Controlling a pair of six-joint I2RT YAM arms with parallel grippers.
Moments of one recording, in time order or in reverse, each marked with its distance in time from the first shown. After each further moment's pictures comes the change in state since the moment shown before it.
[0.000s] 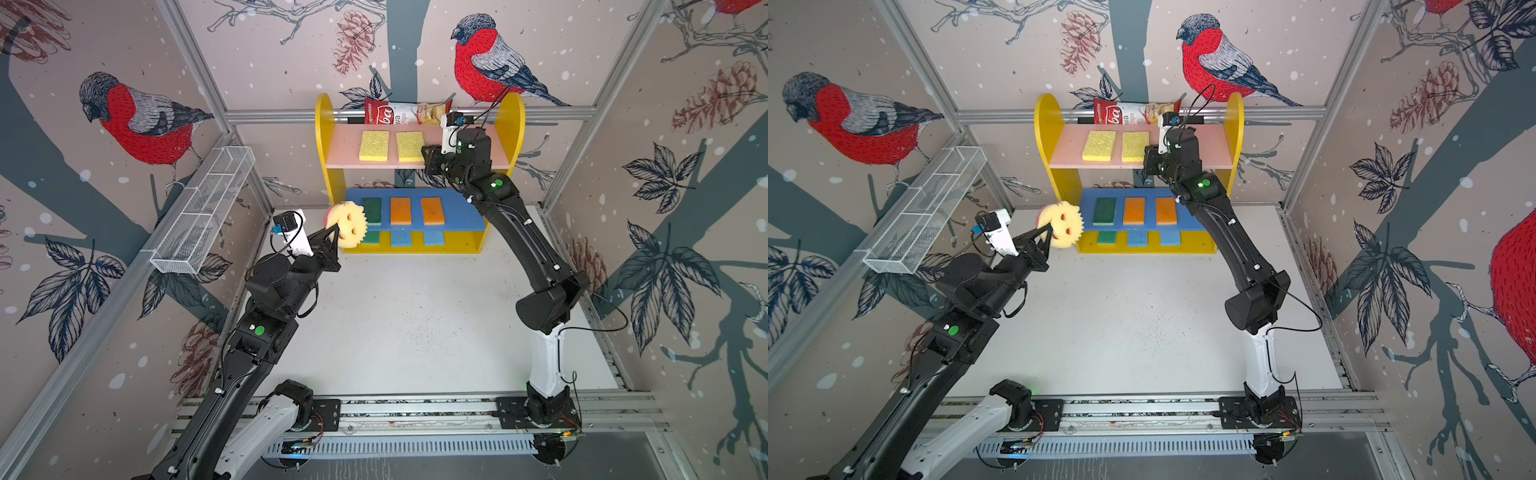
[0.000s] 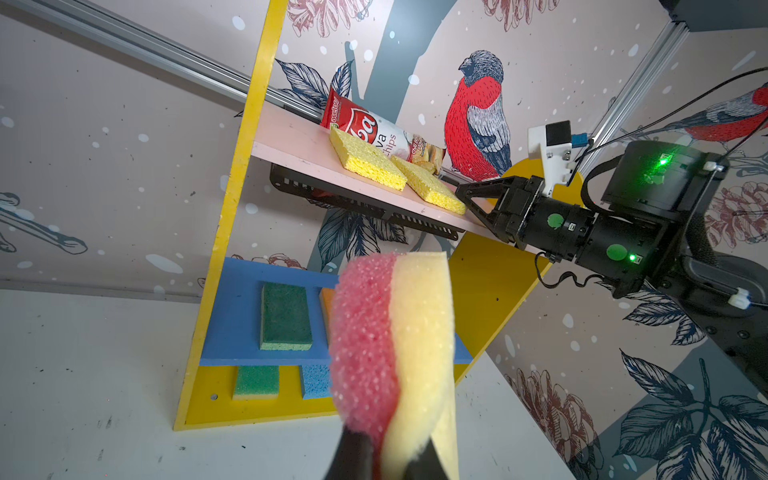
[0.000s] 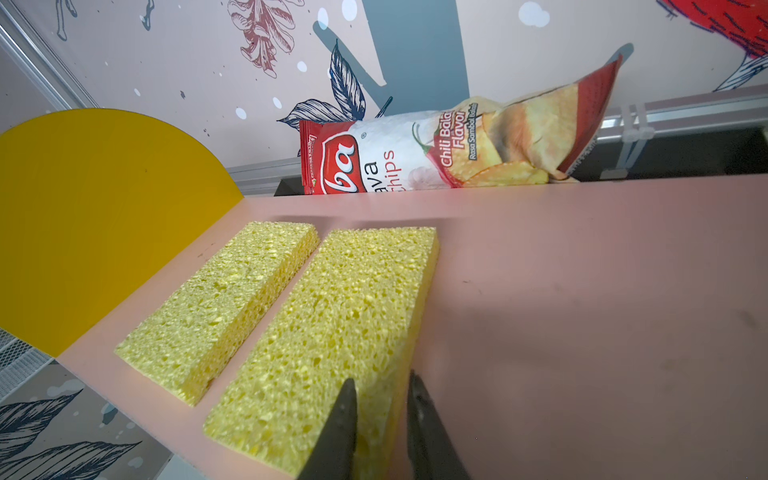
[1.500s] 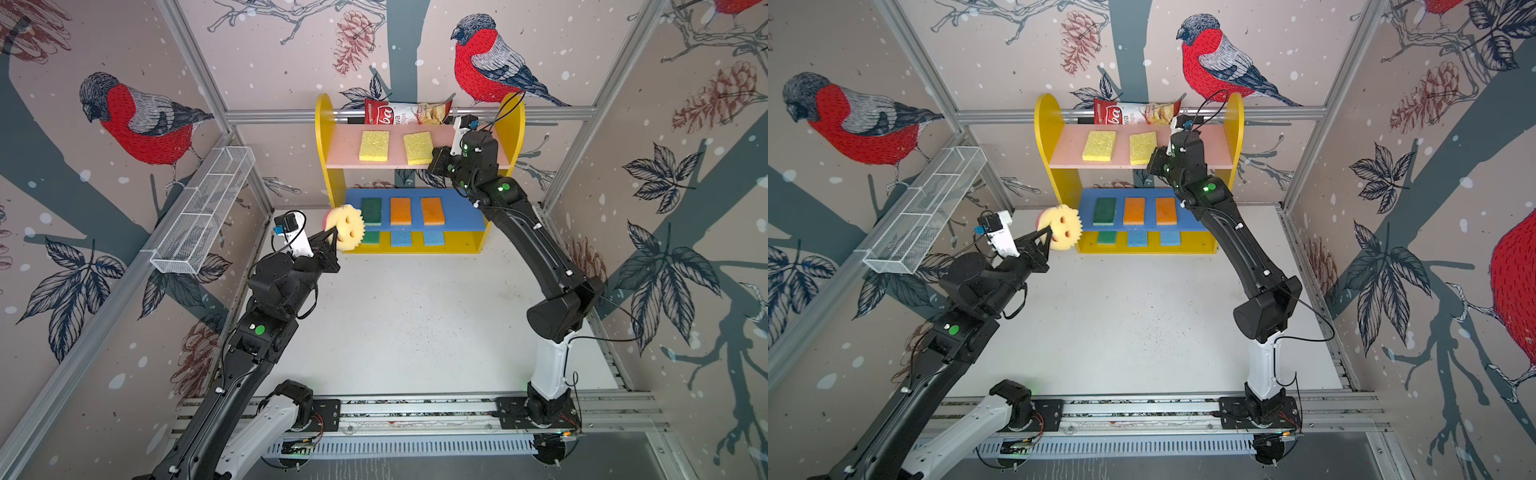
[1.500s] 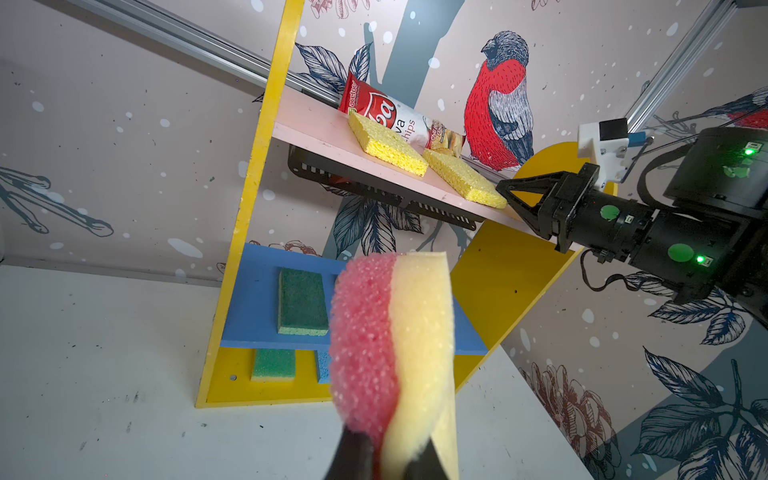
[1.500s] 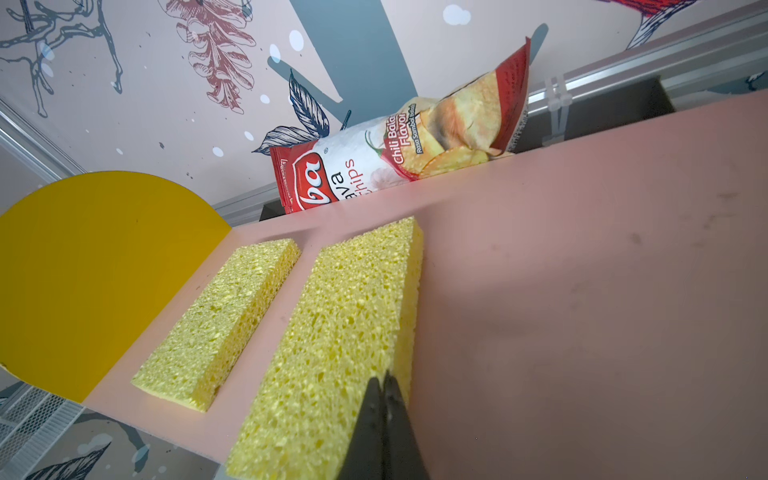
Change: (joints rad) left arm 0.007 0.000 -0.006 -0.040 -0.018 0.003; right arm 0.008 -0.106 -0.139 0.037 0.089 0.164
